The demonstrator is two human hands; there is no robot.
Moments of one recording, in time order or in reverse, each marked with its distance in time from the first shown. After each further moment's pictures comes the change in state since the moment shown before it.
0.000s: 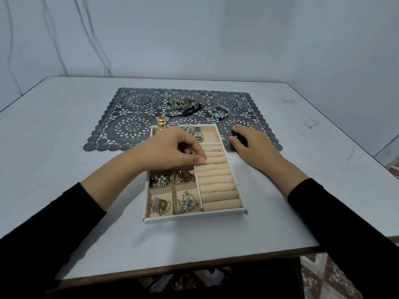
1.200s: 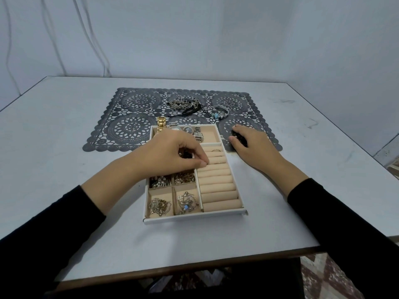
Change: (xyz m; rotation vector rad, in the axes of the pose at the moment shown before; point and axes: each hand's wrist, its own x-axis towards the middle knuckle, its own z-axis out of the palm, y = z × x) left_hand -0.003 -0.008 0.004 0.170 0.085 0.262; right_hand 0.000 0.001 0.001 -0.011 0.013 -0.002
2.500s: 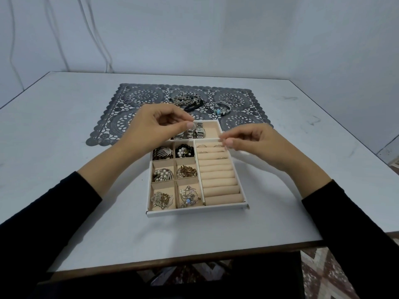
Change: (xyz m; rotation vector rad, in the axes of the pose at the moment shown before) left_hand -0.001 -0.012 -0.014 -0.362 0.408 -0.120; right_hand -0.021 -0.021 -0.035 0.720 -0.301 -0.006
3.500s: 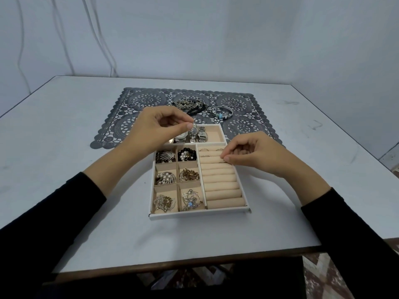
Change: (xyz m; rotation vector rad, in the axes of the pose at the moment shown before) left_hand 0.006 -0.009 -0.004 -0.001 0.039 -0.019; right_hand -0.003 -0.004 0.006 -0.087 -0.096 -0.005
